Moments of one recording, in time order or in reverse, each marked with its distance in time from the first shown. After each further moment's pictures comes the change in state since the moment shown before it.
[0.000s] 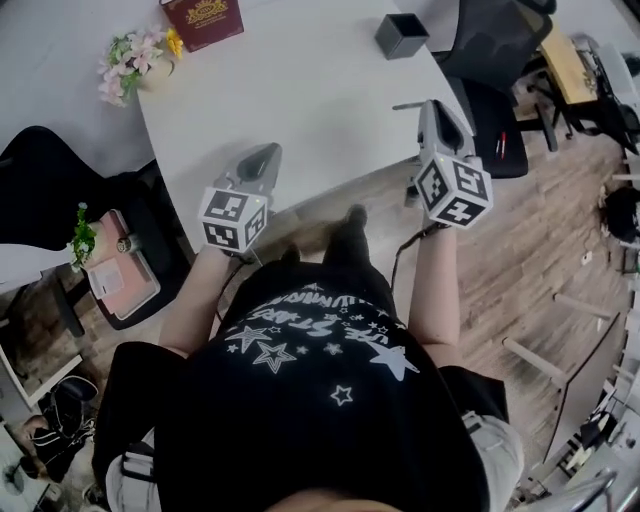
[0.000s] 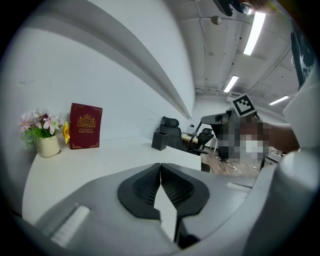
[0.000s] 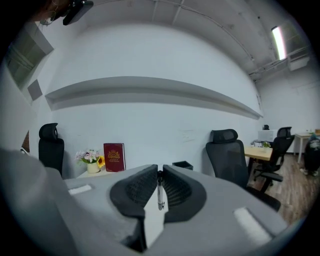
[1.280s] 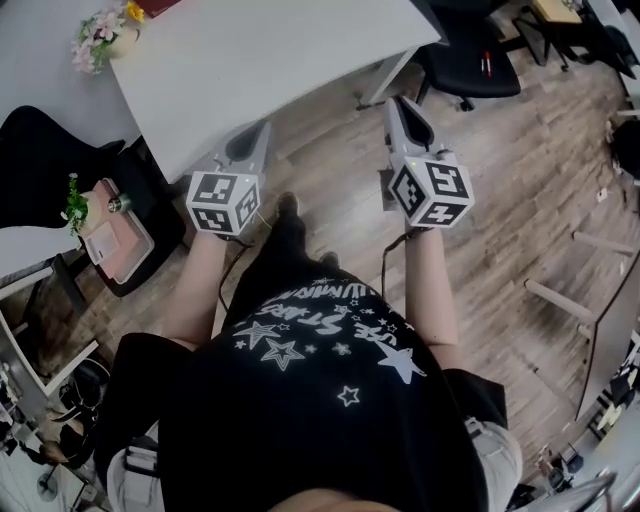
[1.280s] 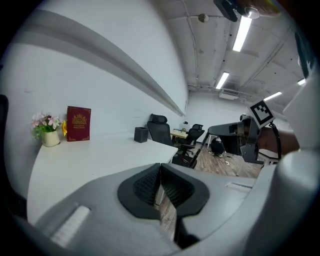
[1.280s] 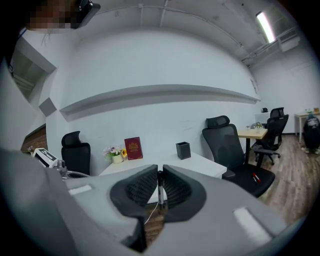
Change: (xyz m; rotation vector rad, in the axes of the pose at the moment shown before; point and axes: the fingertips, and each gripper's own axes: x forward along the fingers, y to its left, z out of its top) left arm -0.075 -0.141 -0.039 0.045 0.024 -0.035; right arm -0.201 0.016 -0.077 0.124 0.054 0.079
